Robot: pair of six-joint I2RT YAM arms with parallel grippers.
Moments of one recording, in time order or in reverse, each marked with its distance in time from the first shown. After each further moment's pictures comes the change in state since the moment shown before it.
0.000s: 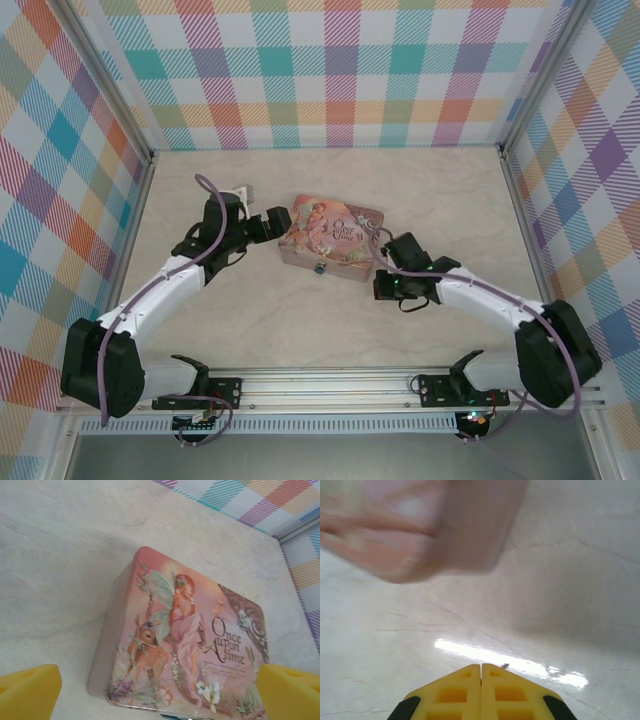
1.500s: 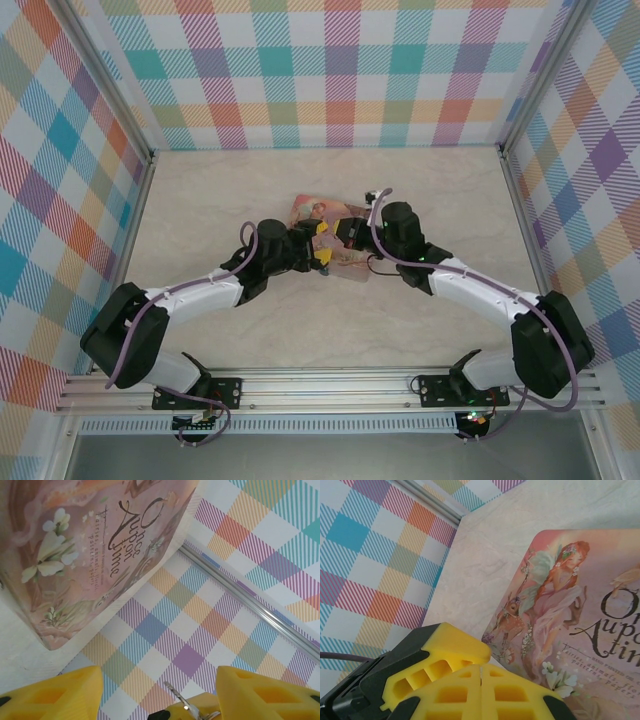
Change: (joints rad) left arm -0.316 0.182 -0.150 0.555 0.037 -1.515; right arm 0.050 0.094 0.115 0.674 -0.086 0.248
